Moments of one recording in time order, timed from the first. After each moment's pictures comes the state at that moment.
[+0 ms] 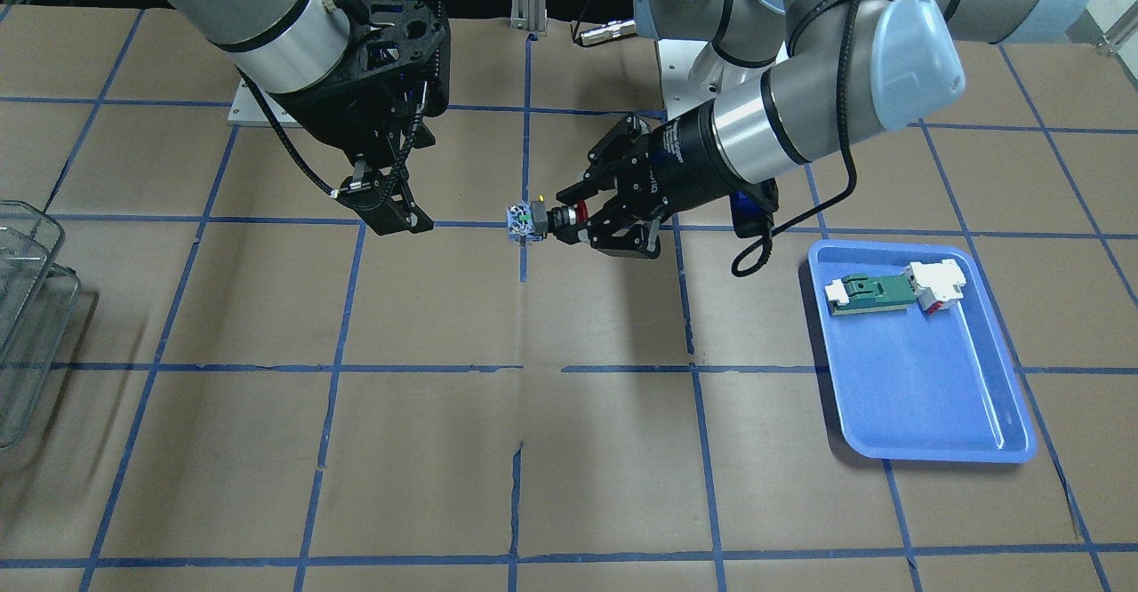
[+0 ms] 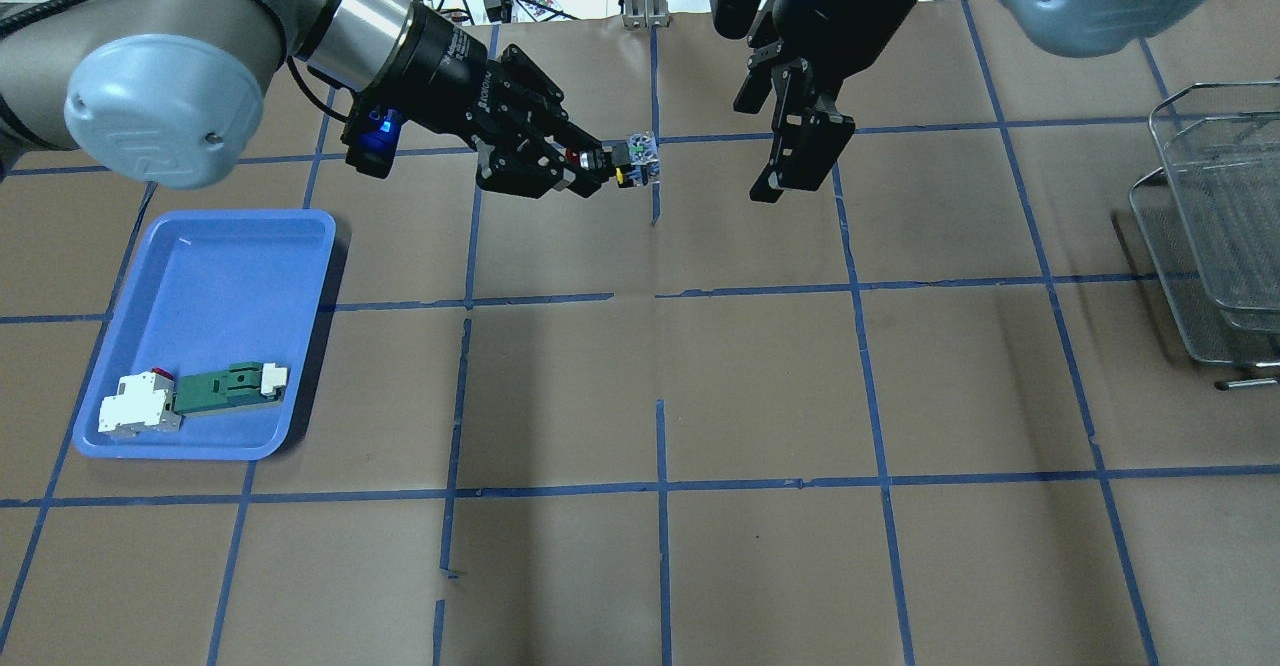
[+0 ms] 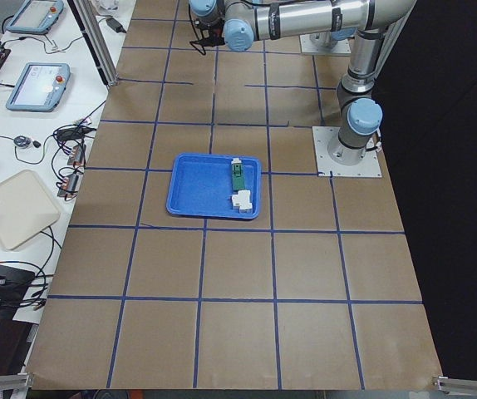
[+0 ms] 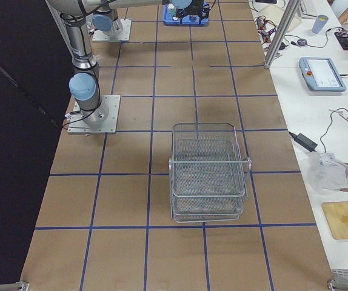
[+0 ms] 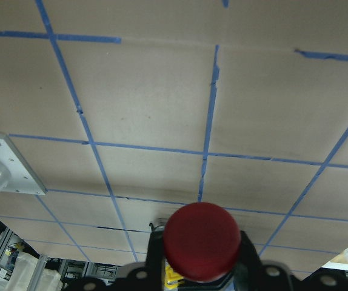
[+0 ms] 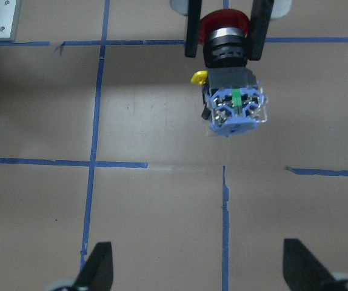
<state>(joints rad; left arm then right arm) -1.60 -1.70 -1.61 -1.49 0.82 -1.62 1.70 -1.43 1.41 -1.49 -1.23 -1.49</state>
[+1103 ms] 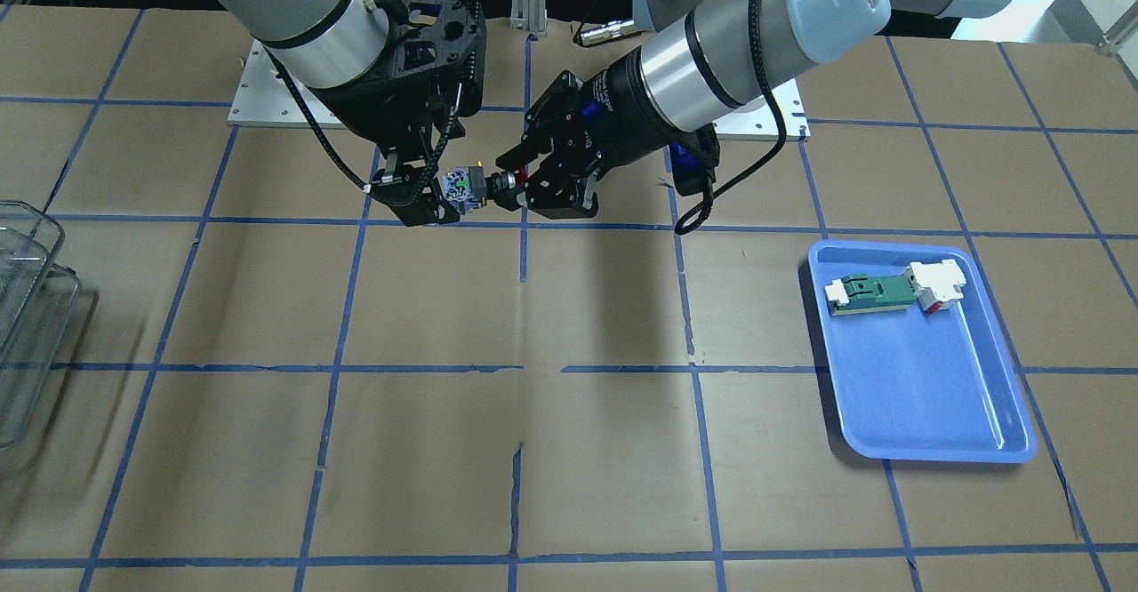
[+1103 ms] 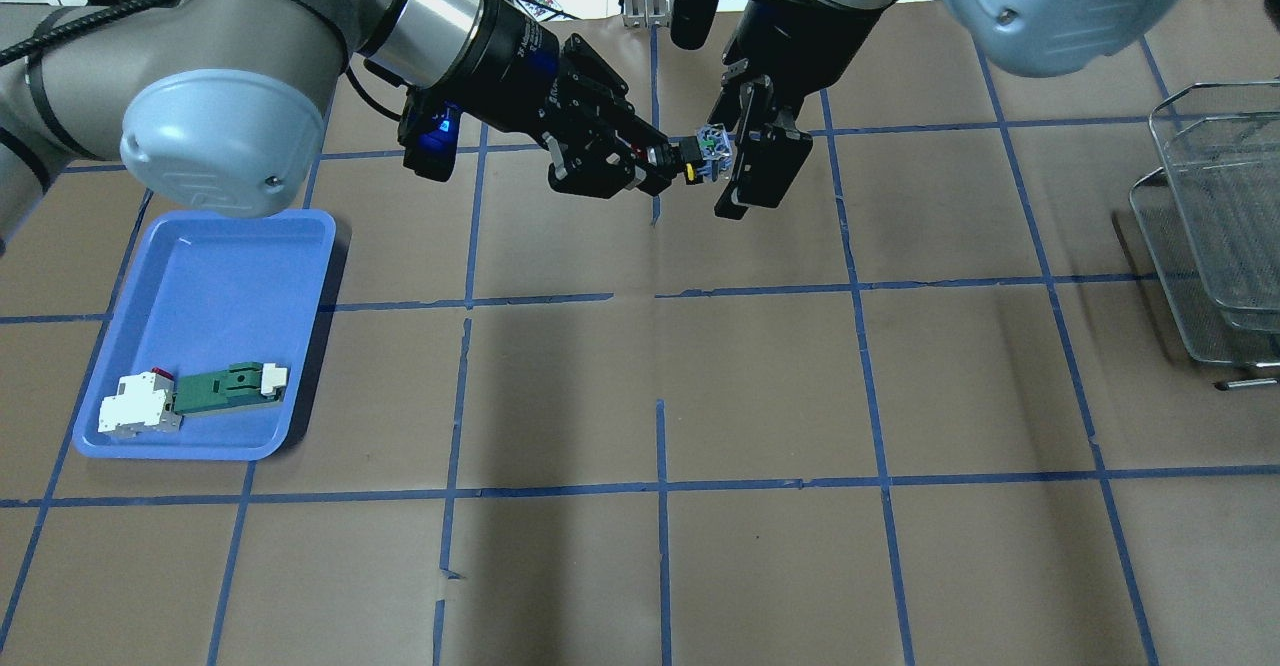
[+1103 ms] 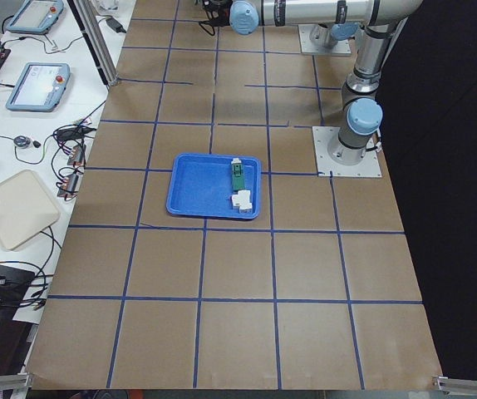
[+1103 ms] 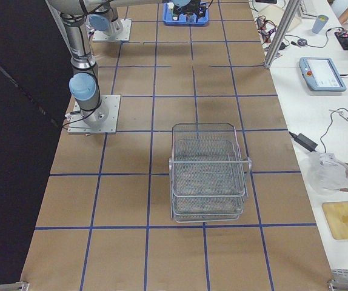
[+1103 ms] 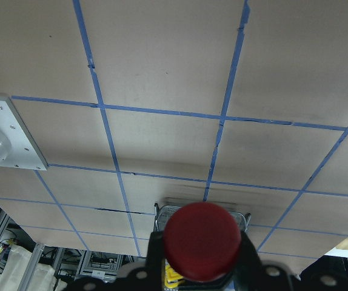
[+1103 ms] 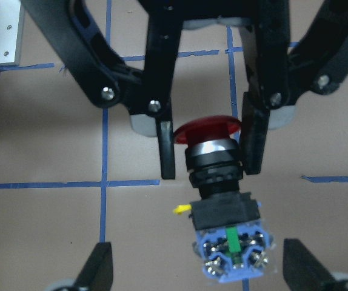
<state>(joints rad) -1.70 -1.68 -1.61 -1.36 0.81 -1.80 1.74 -1.43 1.41 -1.50 -1.22 -1.38</state>
